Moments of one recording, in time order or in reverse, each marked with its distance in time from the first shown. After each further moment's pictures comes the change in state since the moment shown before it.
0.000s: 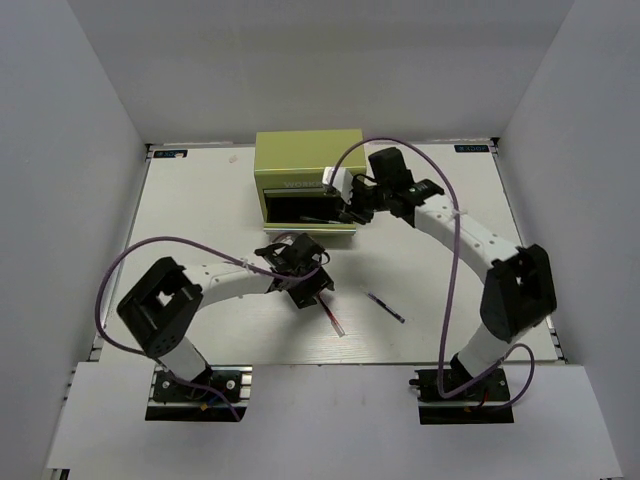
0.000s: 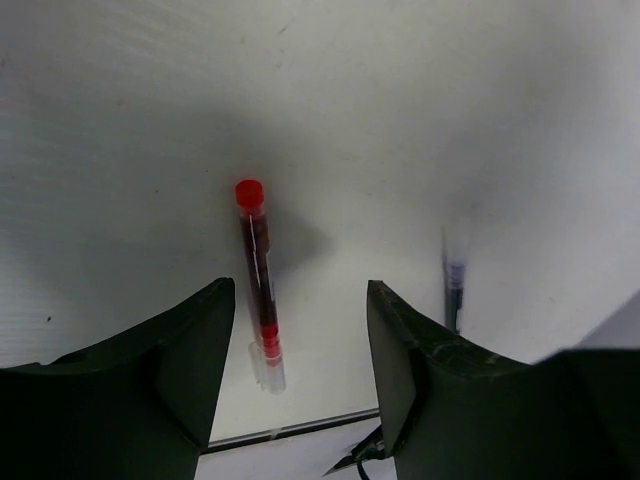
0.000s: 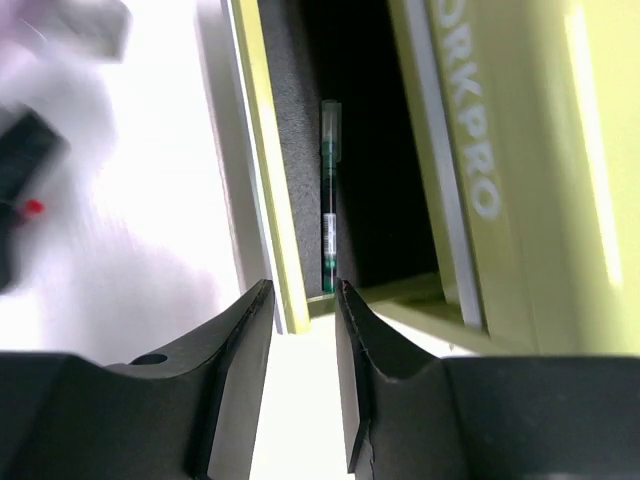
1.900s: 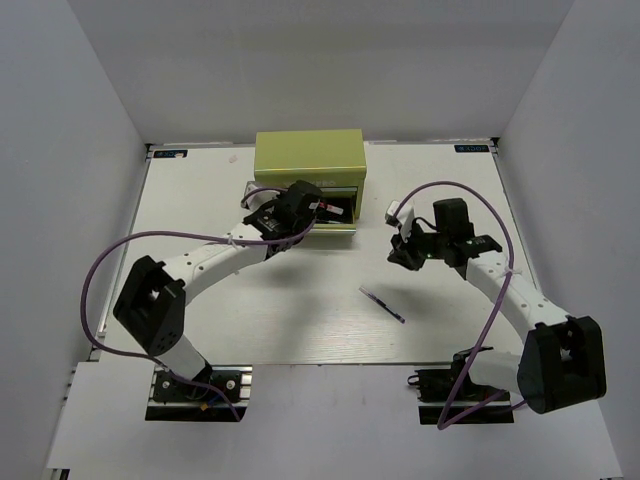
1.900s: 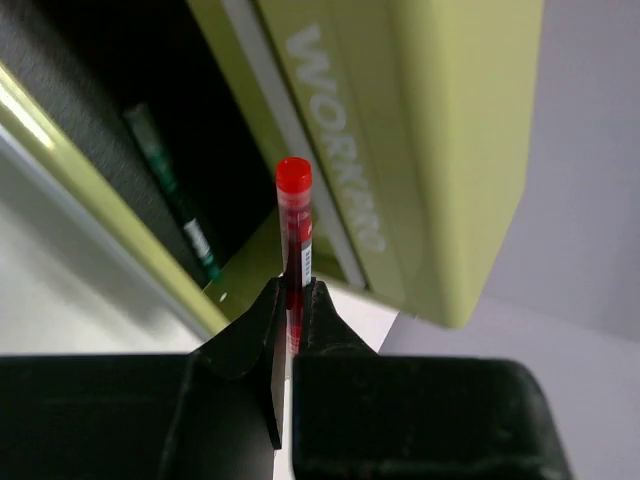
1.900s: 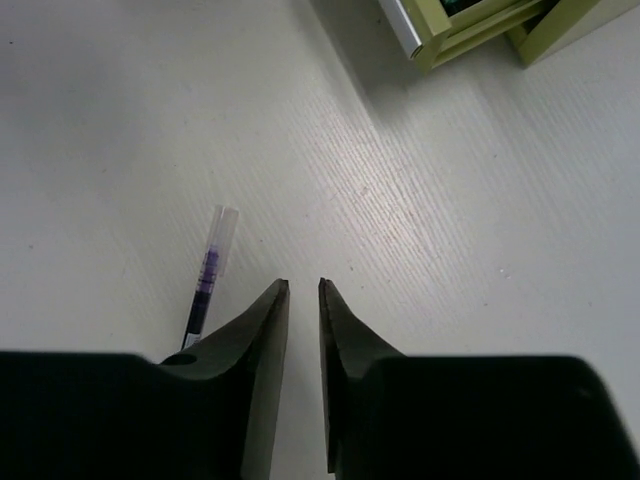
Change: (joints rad) left arm 0.093 0.016 0.335 0.063 -0.585 -0.323; right arm -0.269 -0.460 -0.590 0.045 -0.148 0.211
